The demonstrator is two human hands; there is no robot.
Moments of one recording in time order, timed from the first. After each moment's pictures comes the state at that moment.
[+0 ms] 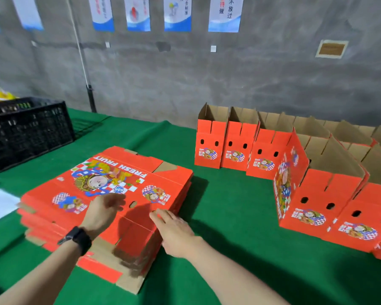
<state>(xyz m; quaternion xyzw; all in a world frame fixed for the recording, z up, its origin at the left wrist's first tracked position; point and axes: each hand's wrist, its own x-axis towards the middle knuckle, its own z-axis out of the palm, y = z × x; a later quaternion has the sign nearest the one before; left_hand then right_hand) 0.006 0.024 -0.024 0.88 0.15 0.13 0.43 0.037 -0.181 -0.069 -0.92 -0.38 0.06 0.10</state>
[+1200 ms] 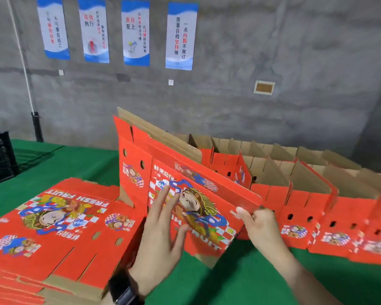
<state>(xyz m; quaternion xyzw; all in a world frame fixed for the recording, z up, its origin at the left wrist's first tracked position) -0.062 -0.163 0.051 0.83 -0.23 0.32 0.39 -0.033 -0.398 0.054 -0.85 -0.04 -0.25 0.47</state>
